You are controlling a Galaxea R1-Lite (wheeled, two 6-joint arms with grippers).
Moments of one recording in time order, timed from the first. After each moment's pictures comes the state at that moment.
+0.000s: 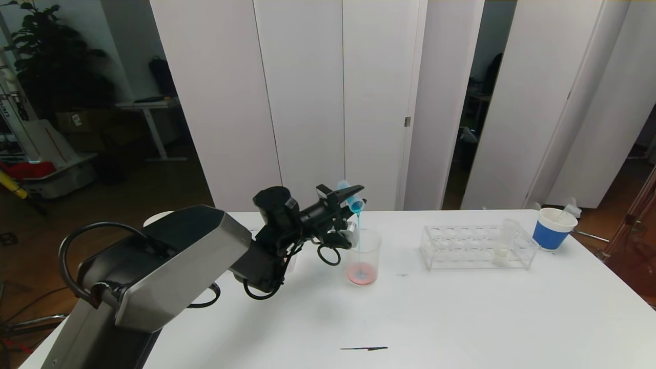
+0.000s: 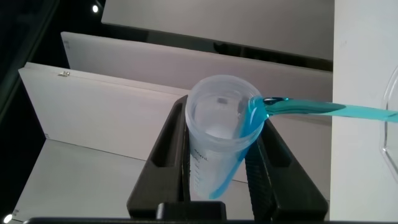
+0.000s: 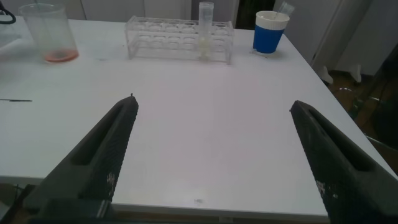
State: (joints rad) left arm -0.41 2.50 -1.40 -1.35 -0.55 1.35; right arm 0.00 0.00 -0.03 0.06 0.00 -0.02
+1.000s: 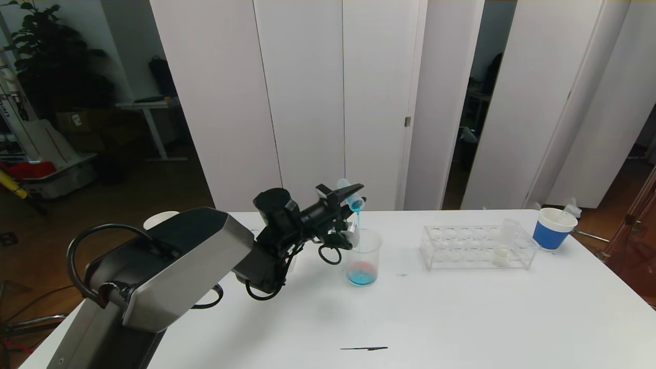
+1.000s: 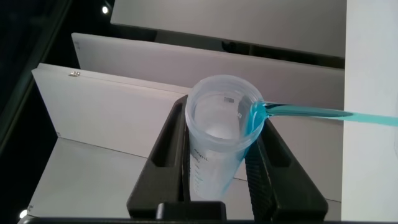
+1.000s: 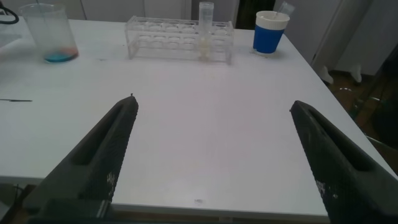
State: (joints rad) left arm -0.41 2.53 -1.41 -1.39 -0.54 1.36; right arm 0.00 0.00 -0.03 0.06 0.00 -0.02
